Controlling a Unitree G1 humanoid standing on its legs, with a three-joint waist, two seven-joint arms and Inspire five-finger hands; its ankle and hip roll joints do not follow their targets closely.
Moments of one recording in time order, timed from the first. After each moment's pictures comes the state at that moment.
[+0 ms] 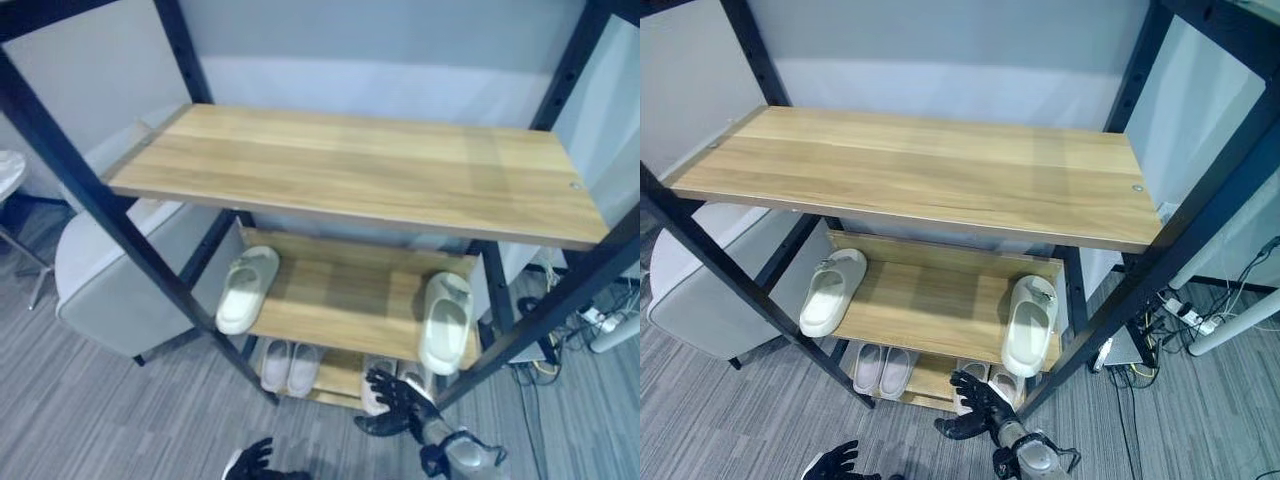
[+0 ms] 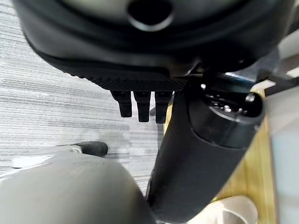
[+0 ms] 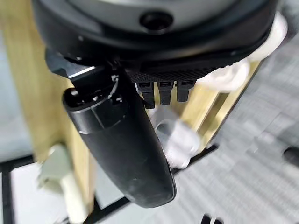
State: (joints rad) left arm 0.15 0.23 -0.24 1.01 -0.13 -0.17 0.06; right arm 0.06 -0.29 0.50 0.52 0.37 -0.15 0.12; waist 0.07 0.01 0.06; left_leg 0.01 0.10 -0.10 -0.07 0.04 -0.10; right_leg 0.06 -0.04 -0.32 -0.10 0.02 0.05
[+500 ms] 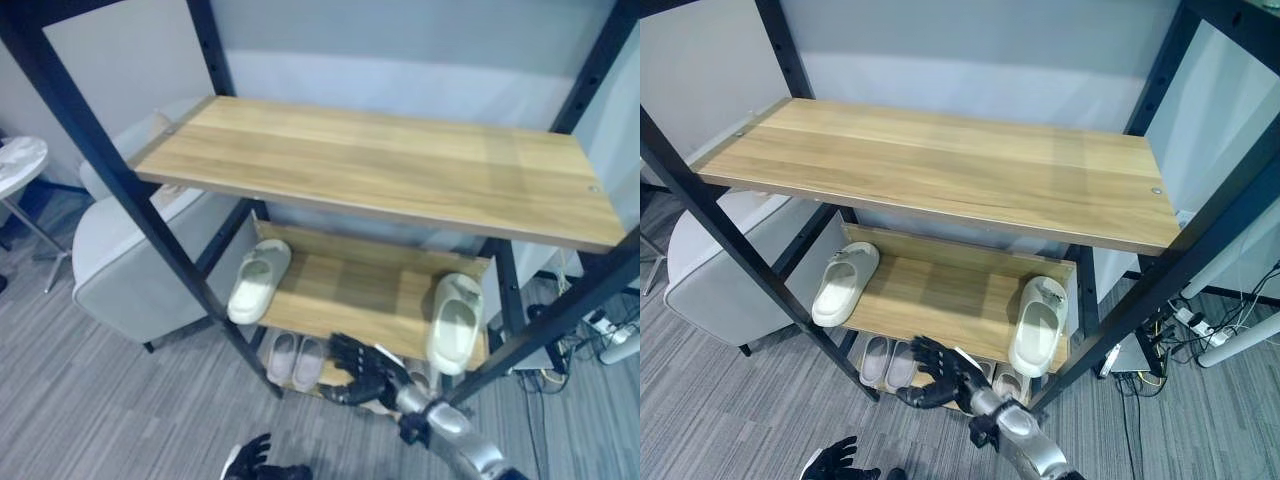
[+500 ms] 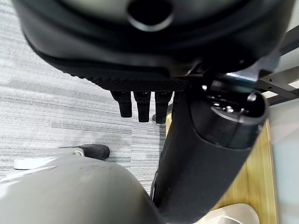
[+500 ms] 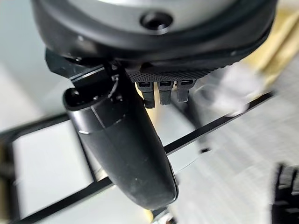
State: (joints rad) left arm 0.13 0.23 -0.24 1.01 -0.11 -0.17 0.08; right arm -0.13 -0.32 0.62 0.26 0.57 -0.10 0.17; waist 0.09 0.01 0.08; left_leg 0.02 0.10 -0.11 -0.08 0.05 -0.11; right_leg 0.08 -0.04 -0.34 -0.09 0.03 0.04
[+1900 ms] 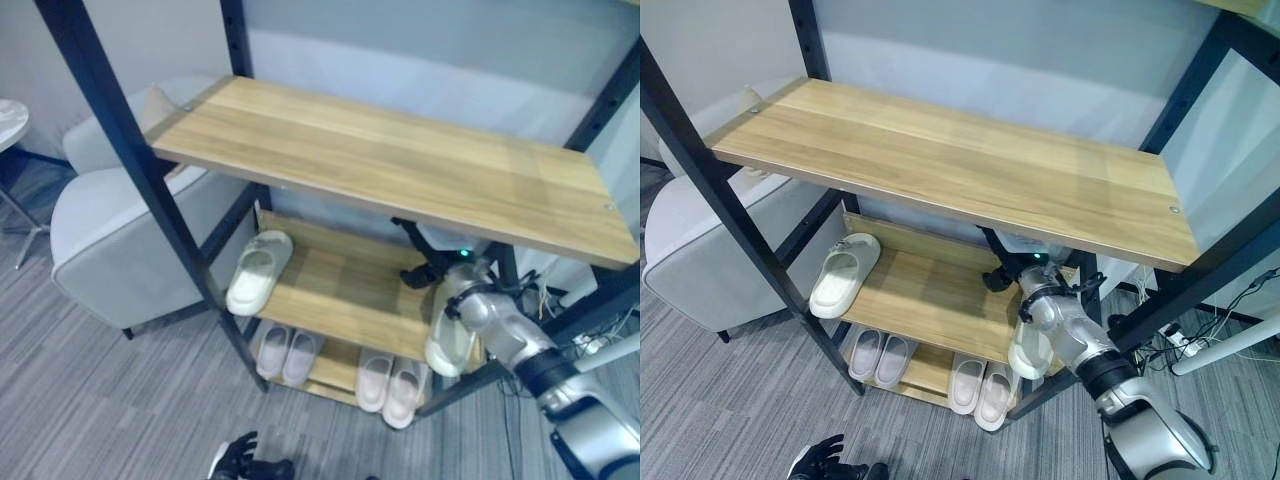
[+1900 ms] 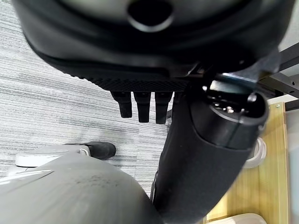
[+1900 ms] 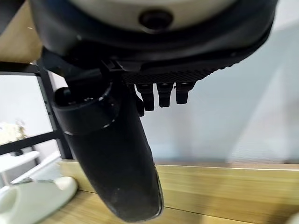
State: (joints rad) left arm 0.08 0.25 -0.20 1.10 -0.11 -0.15 0.08; right arm -0.57 -0.61 0.50 0.46 -0.55 -0.06 -0.20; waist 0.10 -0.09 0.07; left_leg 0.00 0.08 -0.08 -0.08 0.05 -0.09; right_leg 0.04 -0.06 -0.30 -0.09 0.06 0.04
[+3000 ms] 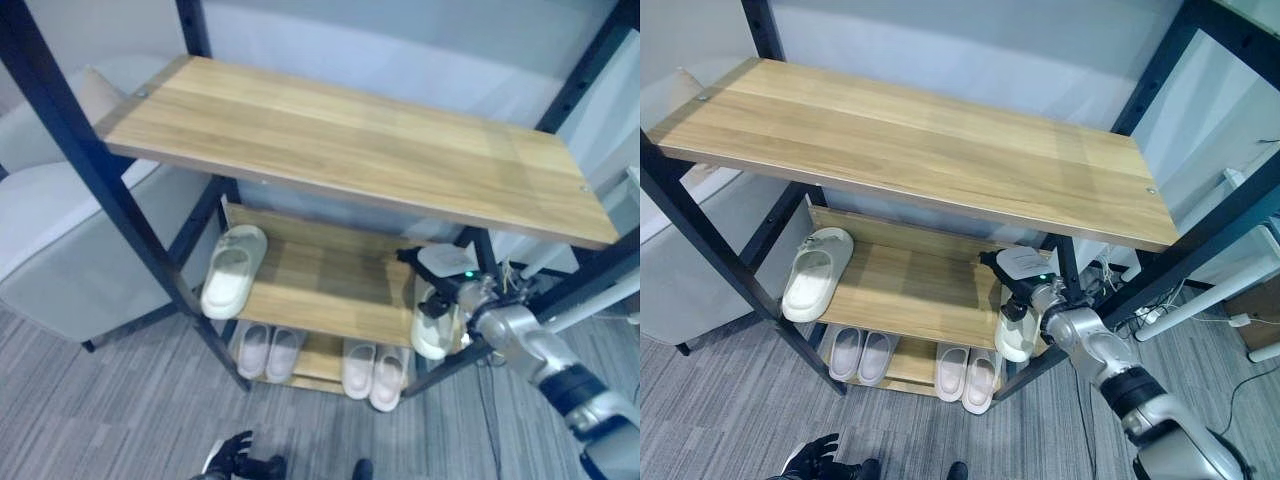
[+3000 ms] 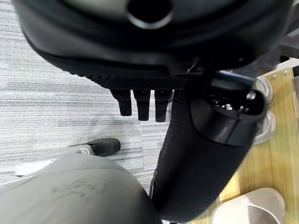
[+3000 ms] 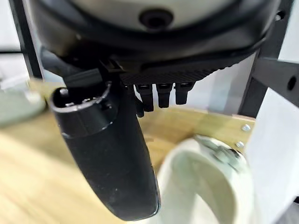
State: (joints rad) left arm 0.04 0.29 -0.19 1.12 -0.07 -0.13 0.05; right arm -0.54 -0.68 0.59 0.47 -0.71 -0.06 -0.02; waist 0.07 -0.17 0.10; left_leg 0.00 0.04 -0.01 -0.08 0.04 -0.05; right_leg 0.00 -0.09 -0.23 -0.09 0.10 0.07
